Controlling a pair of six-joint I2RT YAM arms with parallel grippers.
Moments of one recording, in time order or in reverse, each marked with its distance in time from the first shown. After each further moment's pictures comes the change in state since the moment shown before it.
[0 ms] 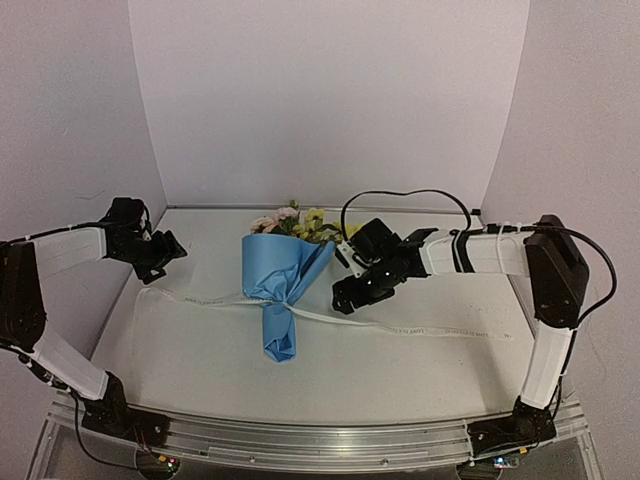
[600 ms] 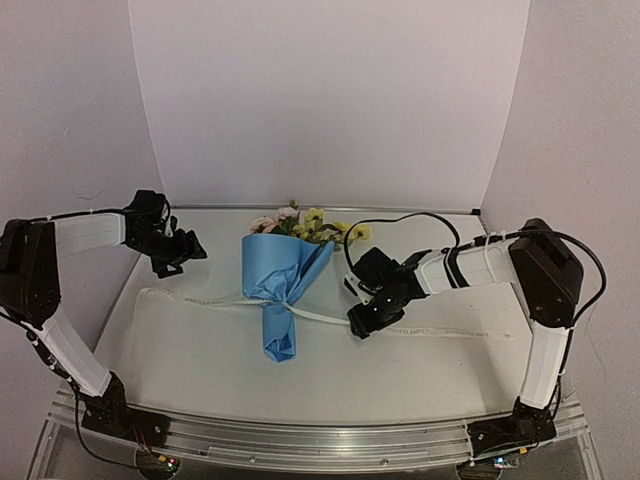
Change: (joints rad) left arm -0.089 0.156 0.140 -0.073 0.048 0.131; right arm 0.018 0.038 -0.141 0.015 0.071 -0.023
